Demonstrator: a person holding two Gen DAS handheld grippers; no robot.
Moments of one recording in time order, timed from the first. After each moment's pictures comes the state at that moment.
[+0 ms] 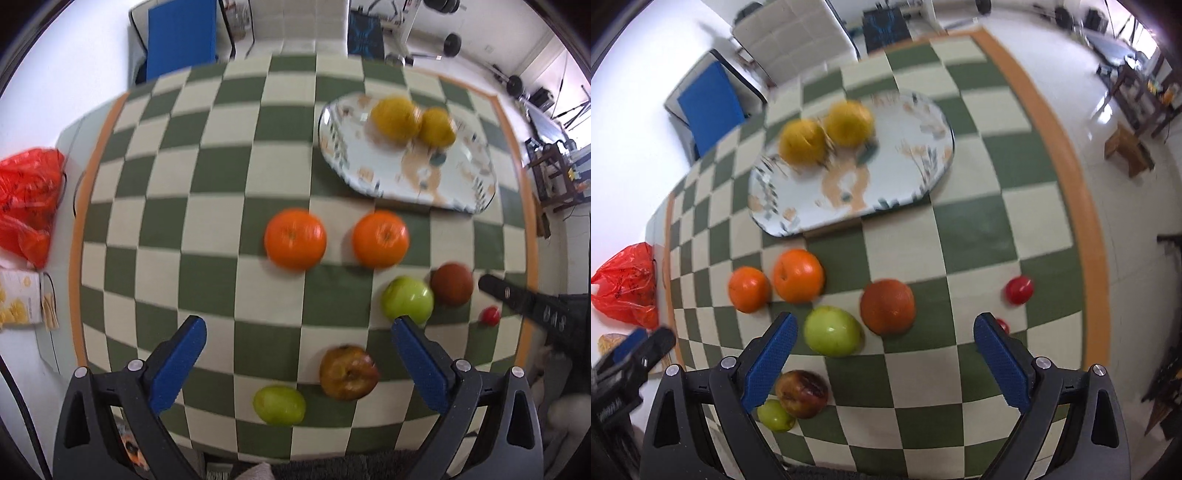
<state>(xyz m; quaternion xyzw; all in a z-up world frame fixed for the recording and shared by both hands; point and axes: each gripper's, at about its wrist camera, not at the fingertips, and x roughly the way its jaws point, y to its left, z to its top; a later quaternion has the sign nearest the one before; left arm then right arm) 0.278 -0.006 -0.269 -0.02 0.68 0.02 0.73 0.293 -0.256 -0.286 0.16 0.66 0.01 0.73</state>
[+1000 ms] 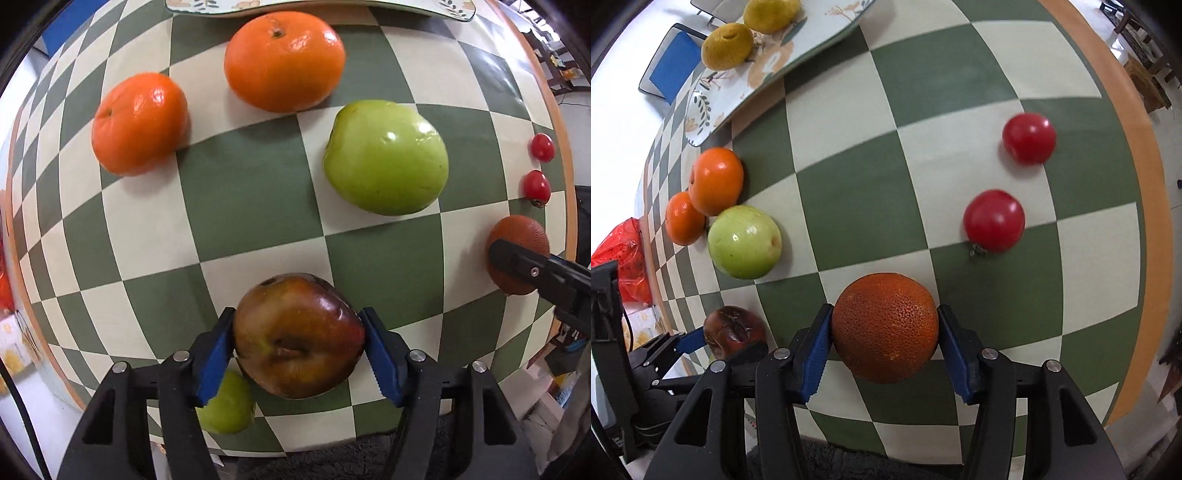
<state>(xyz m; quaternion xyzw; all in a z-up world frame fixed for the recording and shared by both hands) 0.238 -0.081 -0.390 0.09 0.77 -0.07 0.63 0.216 -0.267 -0.397 0.20 0.73 0.03 0.65</state>
